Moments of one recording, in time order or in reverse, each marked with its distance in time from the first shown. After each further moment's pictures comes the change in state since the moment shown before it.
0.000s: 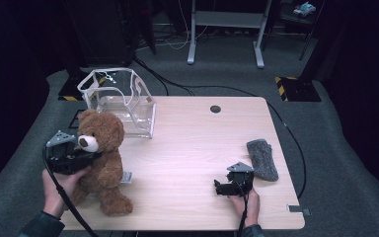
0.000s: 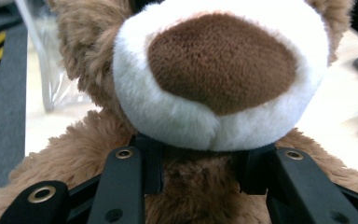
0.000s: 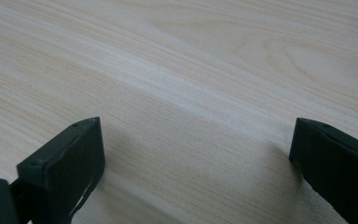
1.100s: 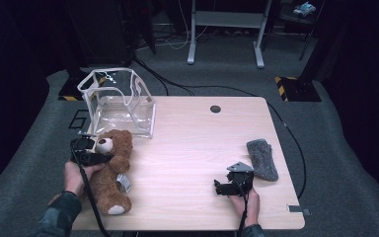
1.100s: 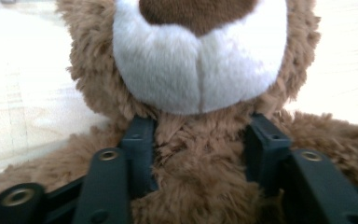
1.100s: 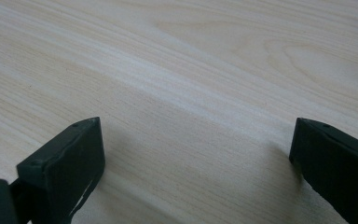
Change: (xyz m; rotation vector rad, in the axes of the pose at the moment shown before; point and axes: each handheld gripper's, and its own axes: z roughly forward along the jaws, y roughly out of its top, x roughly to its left) left arm 0.043 -0.013 0.103 0.332 0.028 -0.142; right arm 0.000 0.000 0.000 0.000 0.003 -0.004
